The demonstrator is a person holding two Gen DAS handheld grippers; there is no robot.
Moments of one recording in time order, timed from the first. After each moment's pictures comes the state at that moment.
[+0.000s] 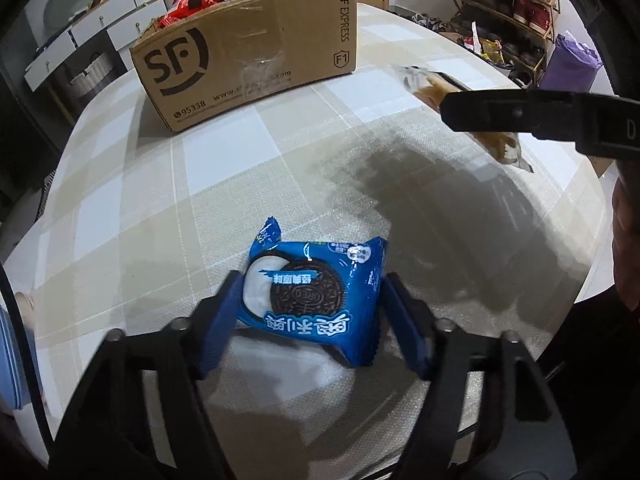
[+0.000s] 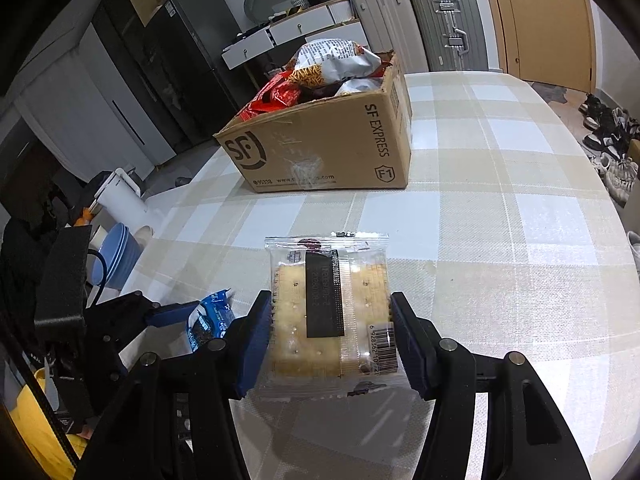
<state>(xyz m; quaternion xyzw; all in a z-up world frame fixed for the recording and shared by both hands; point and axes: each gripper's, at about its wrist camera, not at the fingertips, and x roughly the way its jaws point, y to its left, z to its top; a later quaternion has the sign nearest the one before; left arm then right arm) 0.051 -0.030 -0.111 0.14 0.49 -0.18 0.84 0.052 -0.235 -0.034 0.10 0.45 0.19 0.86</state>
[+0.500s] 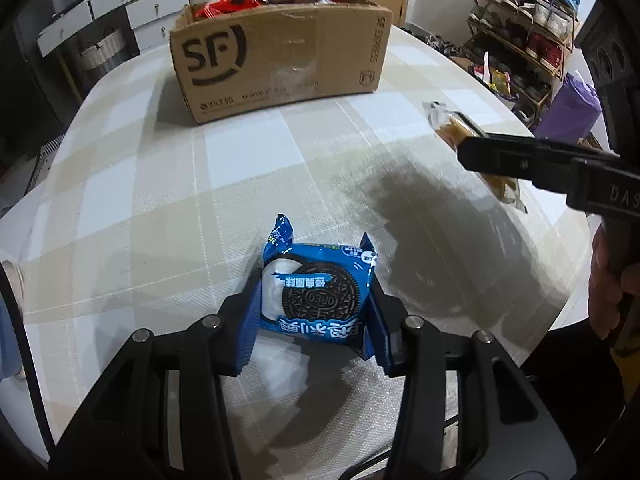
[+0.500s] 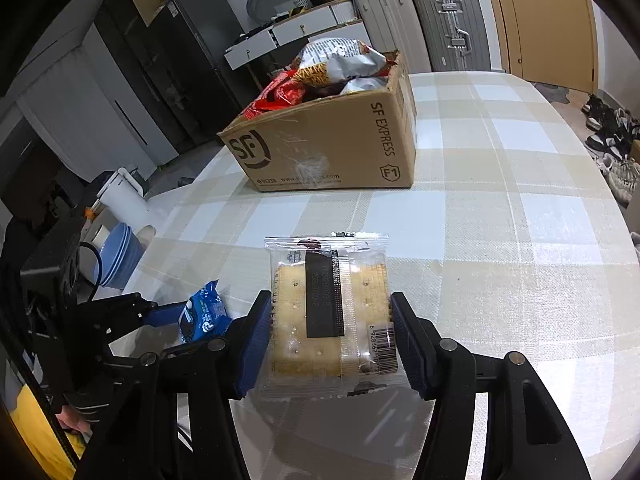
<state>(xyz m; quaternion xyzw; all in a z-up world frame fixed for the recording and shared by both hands) 0.054 -0.008 -0.097 0.08 0.49 -0.17 0.85 0.051 -0.232 -0.034 0.11 0.45 0.20 0.87</state>
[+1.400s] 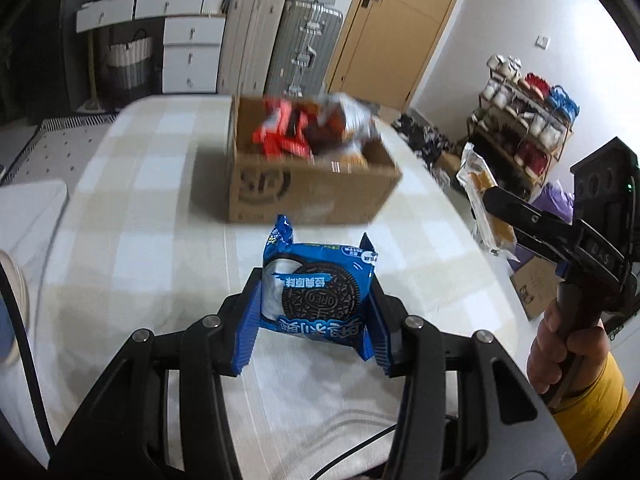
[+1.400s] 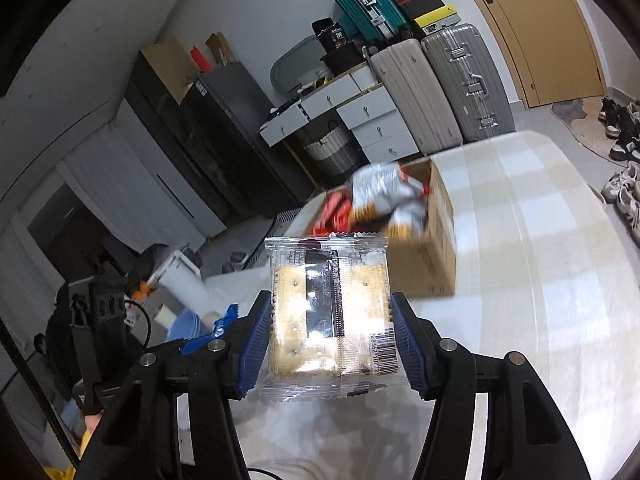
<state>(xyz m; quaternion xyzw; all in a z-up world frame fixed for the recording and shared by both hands) 0.079 0.048 0.021 -0.07 0.40 -0.17 0.90 0.078 -0.254 0.062 0.22 0.34 0.24 0.88</state>
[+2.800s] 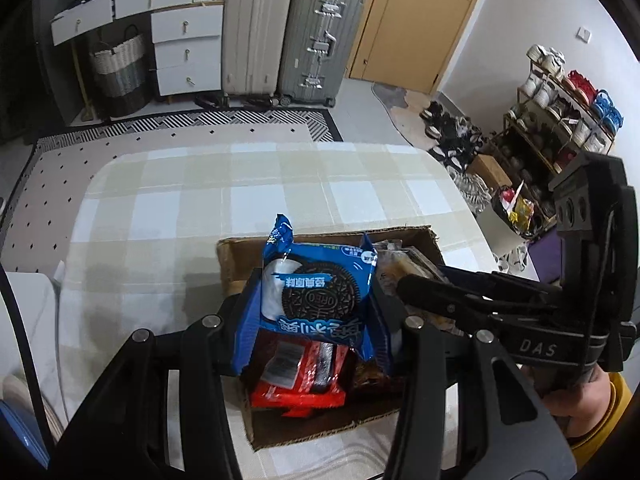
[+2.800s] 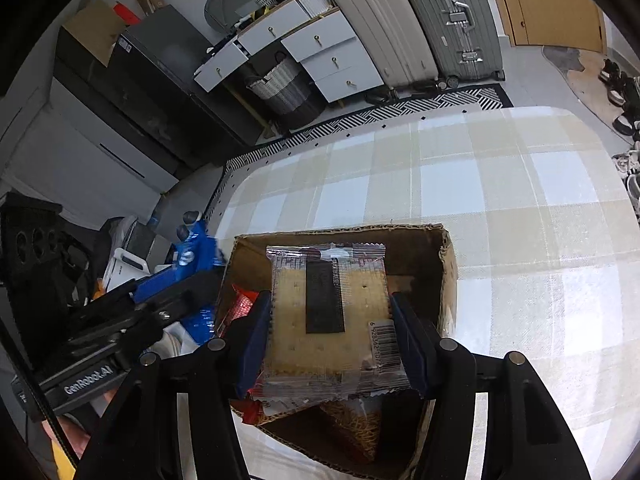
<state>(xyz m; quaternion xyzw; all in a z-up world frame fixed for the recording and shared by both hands) 0.363 -0.001 0.045 -0.04 0.47 -0.15 0.87 0.325 -0.222 0.022 0.19 0.51 0.20 0.82</state>
